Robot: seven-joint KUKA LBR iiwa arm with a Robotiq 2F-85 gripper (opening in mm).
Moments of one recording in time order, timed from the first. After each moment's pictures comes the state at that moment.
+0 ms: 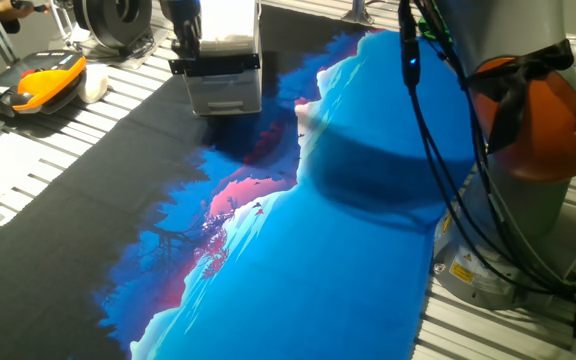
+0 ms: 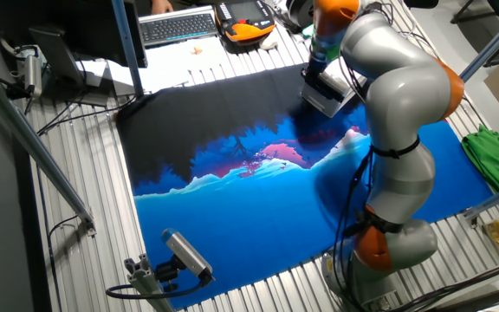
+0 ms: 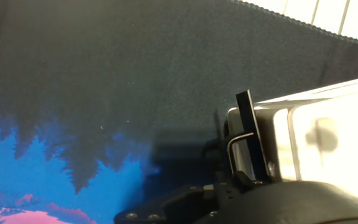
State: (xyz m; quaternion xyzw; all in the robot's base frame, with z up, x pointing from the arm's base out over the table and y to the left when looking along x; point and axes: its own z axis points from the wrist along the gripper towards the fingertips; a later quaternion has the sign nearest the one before) arm 0.659 -0.084 0.206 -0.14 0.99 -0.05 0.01
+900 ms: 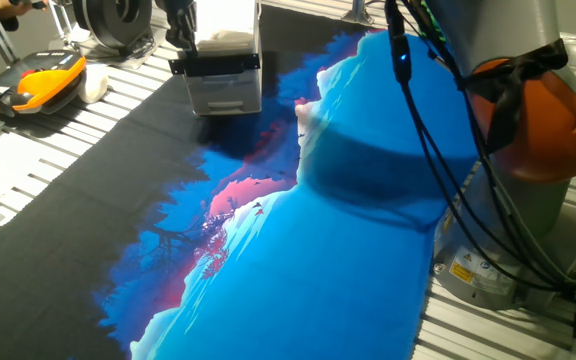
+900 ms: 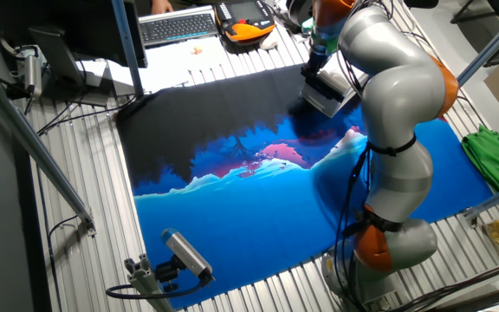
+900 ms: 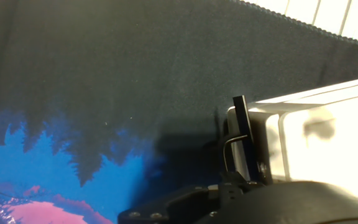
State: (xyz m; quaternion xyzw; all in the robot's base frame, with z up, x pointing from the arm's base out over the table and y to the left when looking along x) arm 0.662 -0.085 0.216 -0.15 0.99 -0.04 0.00
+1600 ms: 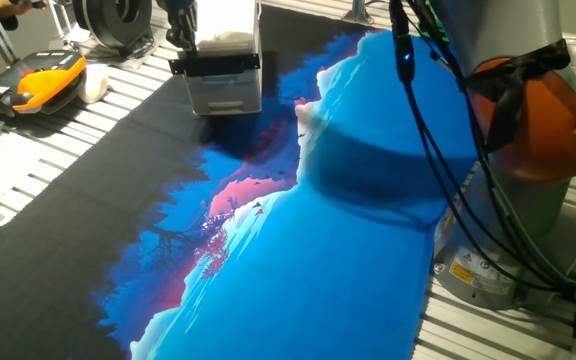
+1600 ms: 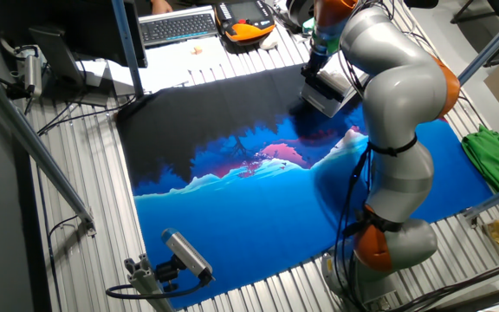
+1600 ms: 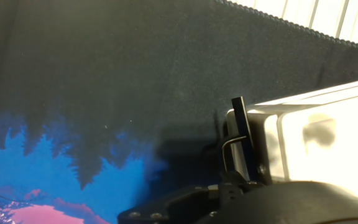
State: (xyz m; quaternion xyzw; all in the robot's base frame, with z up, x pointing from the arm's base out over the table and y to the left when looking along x) arm 0.662 -0.085 0.217 -0.15 0.99 -0.03 0.01
